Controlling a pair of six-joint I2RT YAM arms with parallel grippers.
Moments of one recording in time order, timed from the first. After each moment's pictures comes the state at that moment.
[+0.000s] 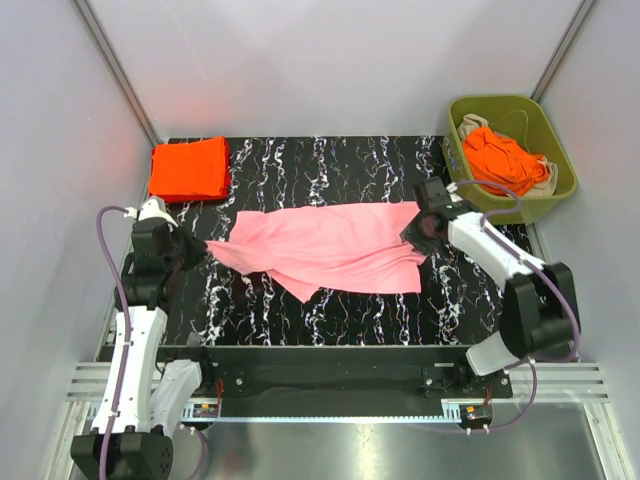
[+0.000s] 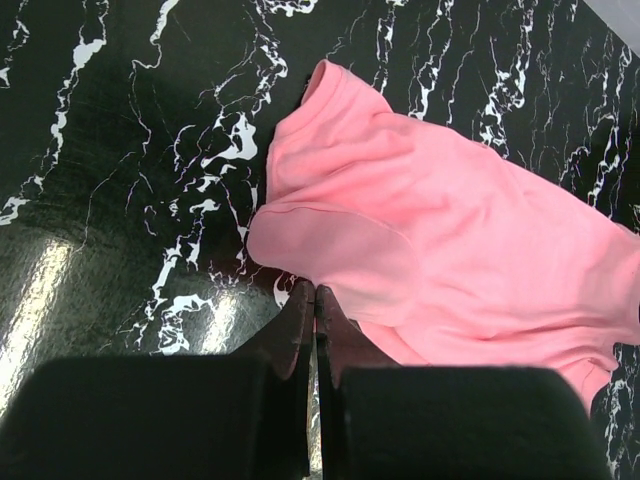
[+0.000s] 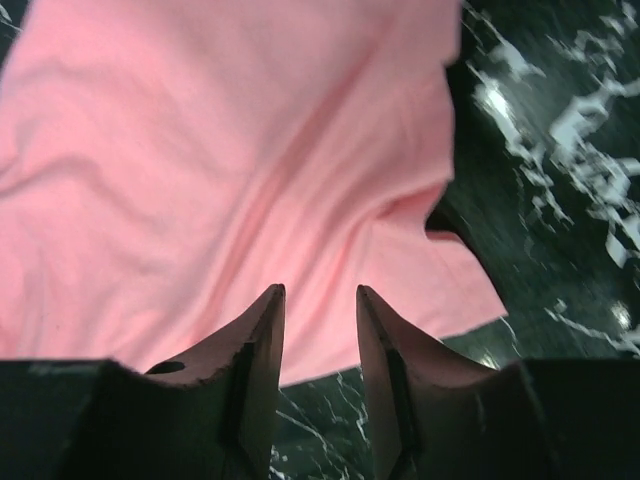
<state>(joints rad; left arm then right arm) 0.06 0.77 0.78 -0.60 0.05 -0.54 0.31 1.55 1.10 -0.66 0.16 0.99</state>
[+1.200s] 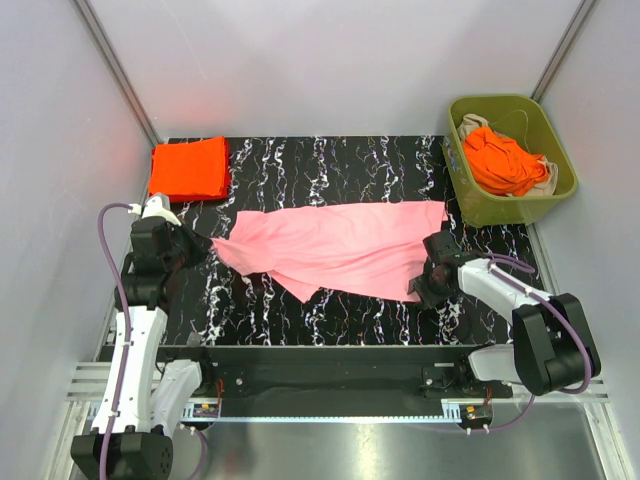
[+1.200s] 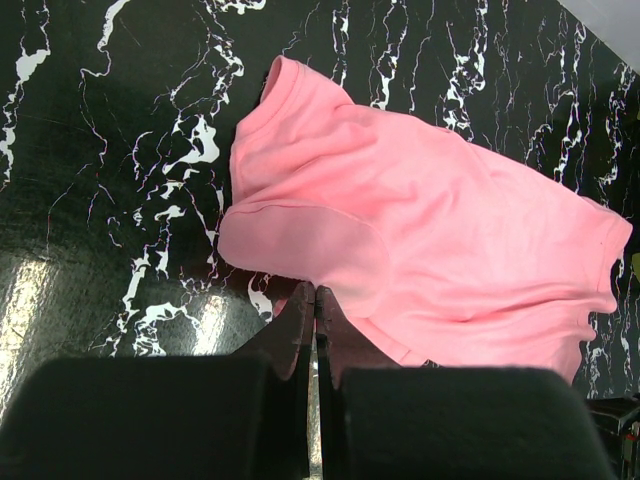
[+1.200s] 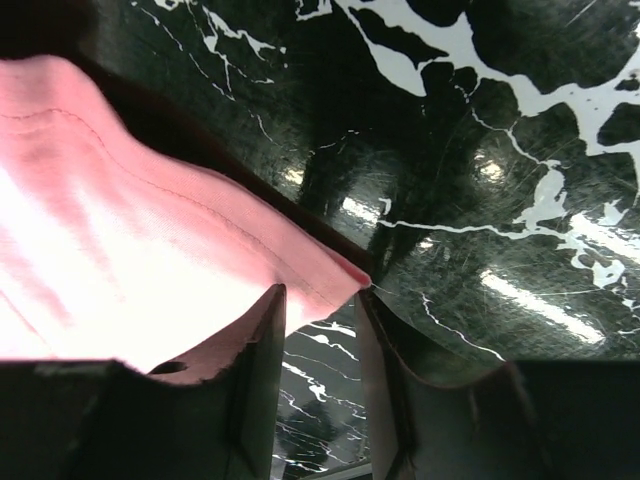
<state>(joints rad) 0.06 0.77 0.78 -0.57 0.14 -0.51 0.29 1.32 0.62 -0.62 0.03 1.39</state>
